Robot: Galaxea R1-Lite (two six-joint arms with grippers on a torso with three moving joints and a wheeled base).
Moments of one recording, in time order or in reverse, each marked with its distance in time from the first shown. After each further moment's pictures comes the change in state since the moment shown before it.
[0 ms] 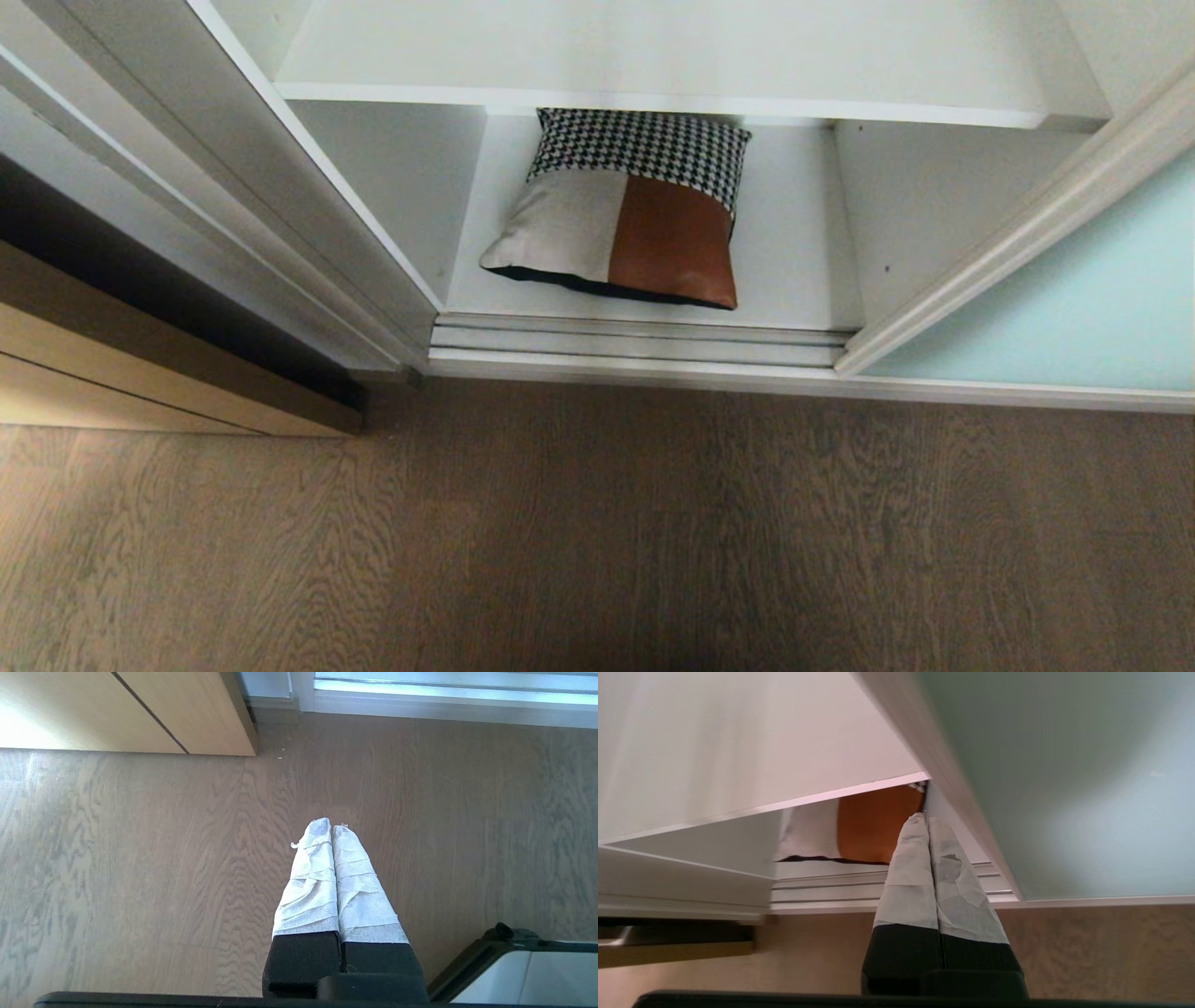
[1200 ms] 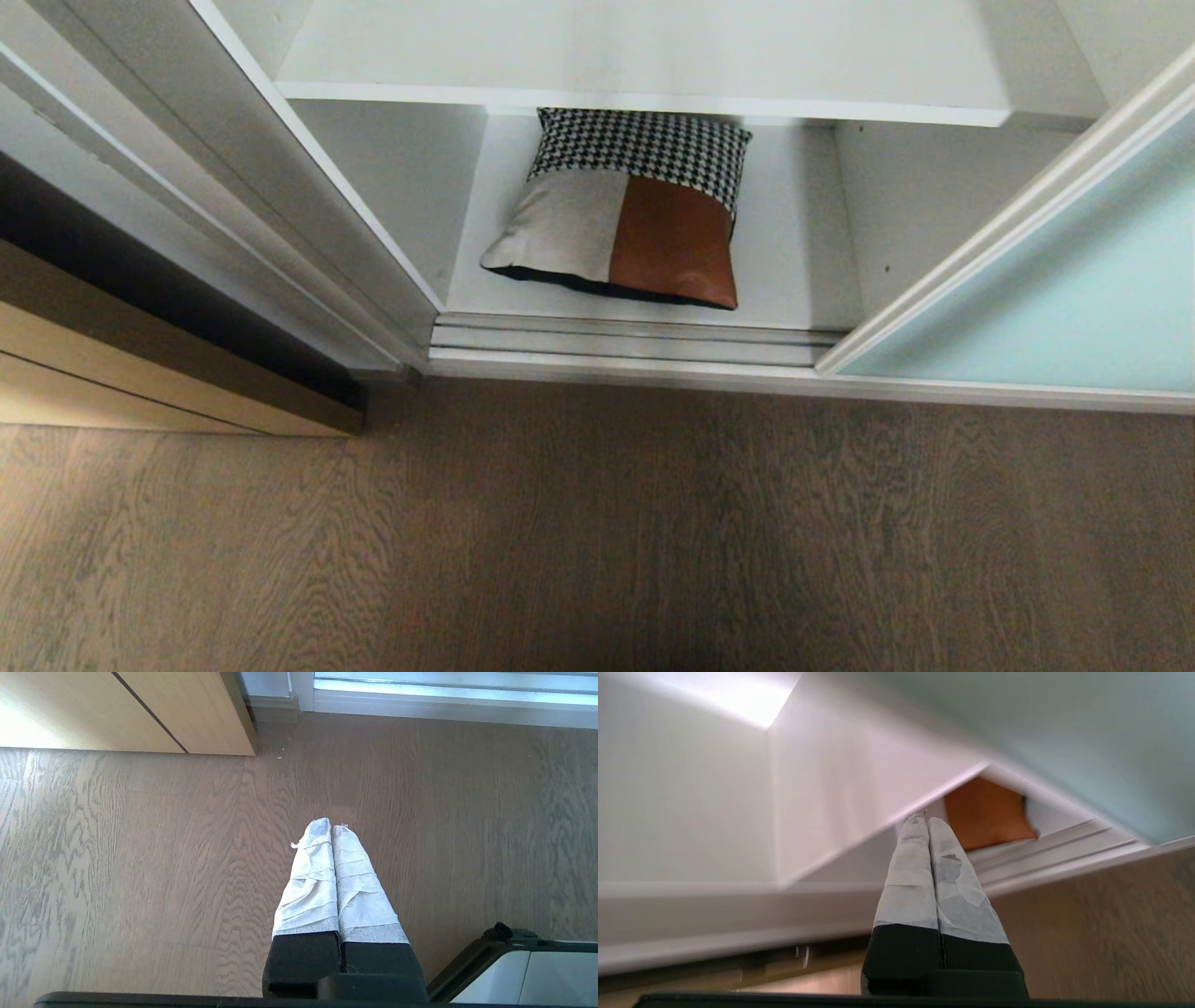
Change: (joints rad) left arm 0.000 0.000 0.000 0.000 0.000 0.000; right arm 0.093 -0.075 -0.179 0.225 -0.073 0.450
